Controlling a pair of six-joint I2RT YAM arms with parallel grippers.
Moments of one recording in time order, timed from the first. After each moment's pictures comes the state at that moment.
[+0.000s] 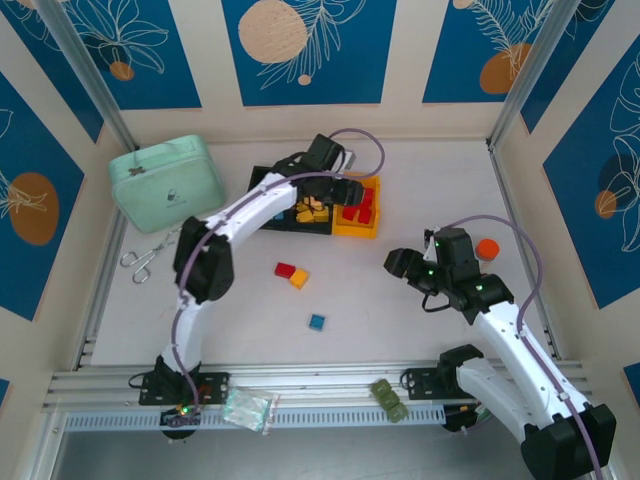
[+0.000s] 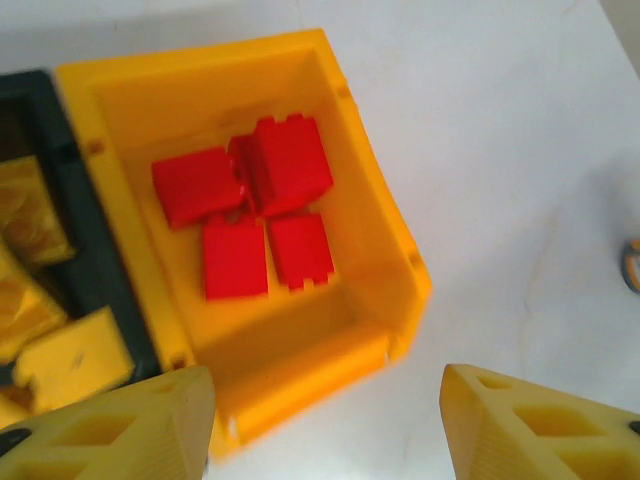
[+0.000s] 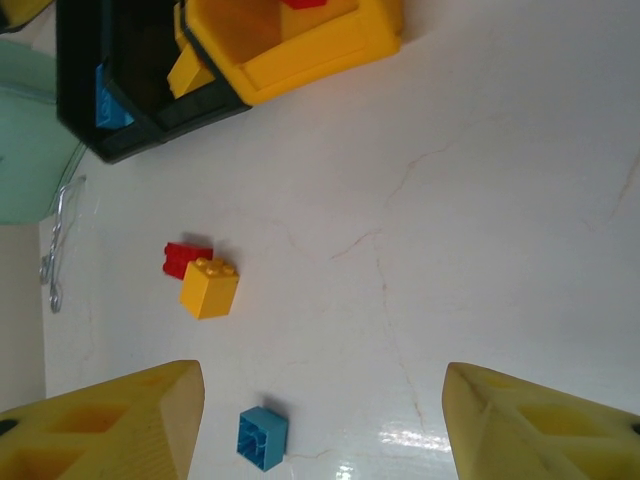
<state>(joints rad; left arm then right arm) -0.67 2.10 1.95 -0.69 0.19 -0.34 0.31 0.79 0.65 -0.65 -0.29 0.74</state>
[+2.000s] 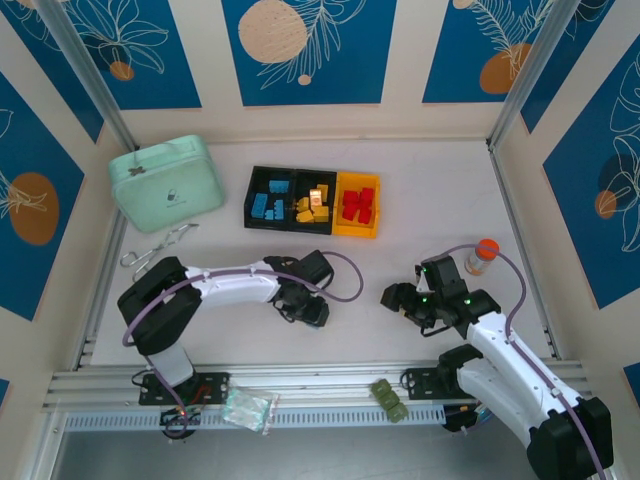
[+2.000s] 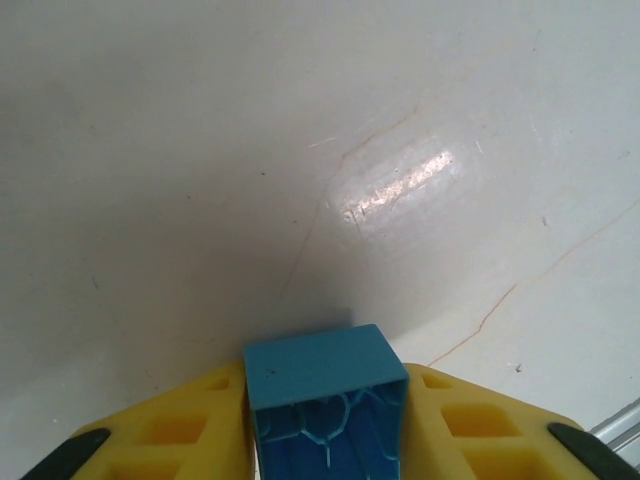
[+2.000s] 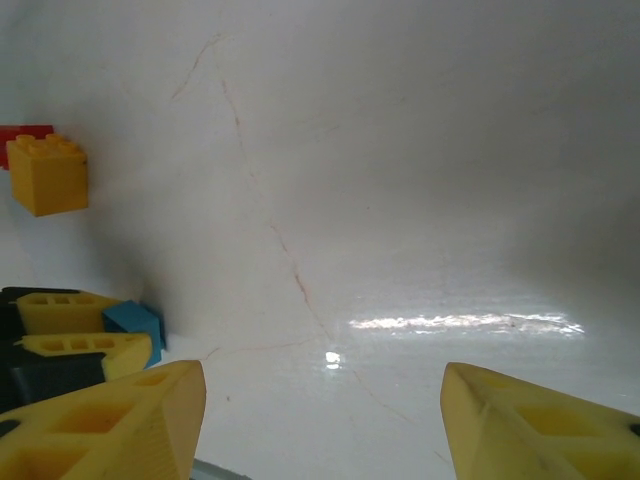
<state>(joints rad) -0.98 1.70 0.99 -0.60 0.20 -0.58 0.35 0.76 0.44 -0.72 -0.35 0.80</state>
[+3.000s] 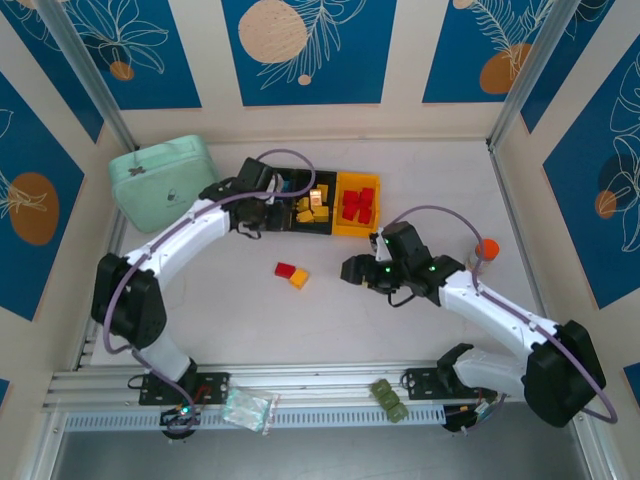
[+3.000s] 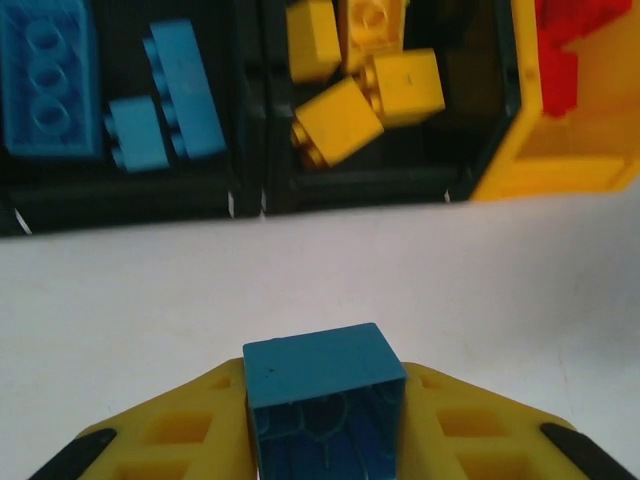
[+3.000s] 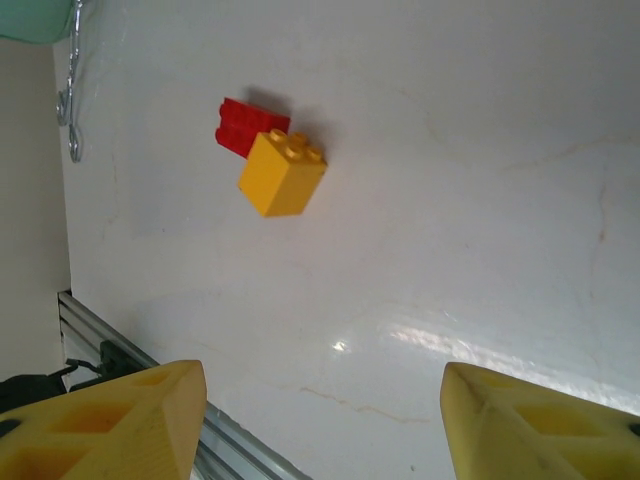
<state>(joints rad) -0.49 1.66 1.40 -0.75 0.08 -0.38 0.59 1.14 0.71 -0.43 -0.38 0.79</state>
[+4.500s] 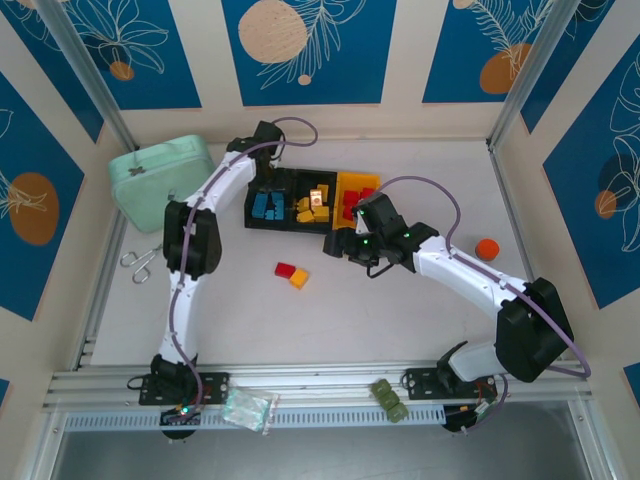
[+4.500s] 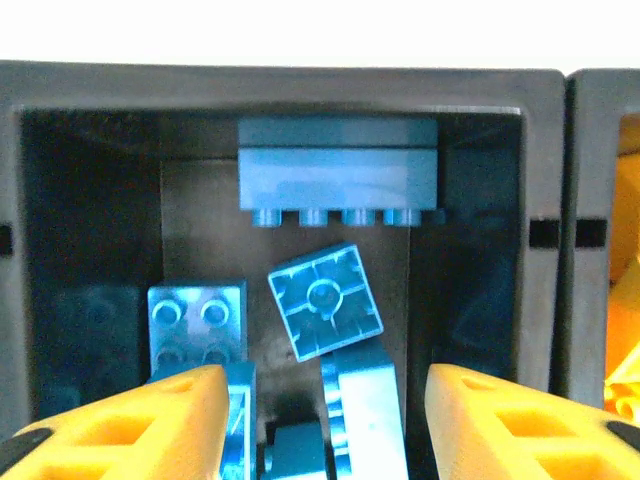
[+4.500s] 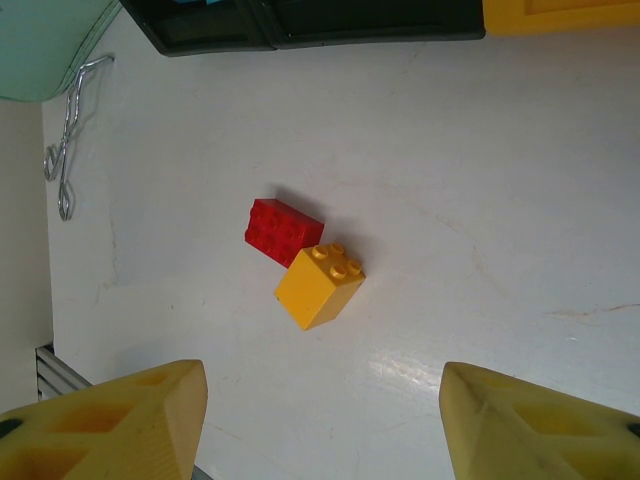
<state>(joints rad) -0.36 2.32 2.15 -0.99 -0.02 -0.26 0.62 1.39 0.99 -0.47 -0.28 0.78</state>
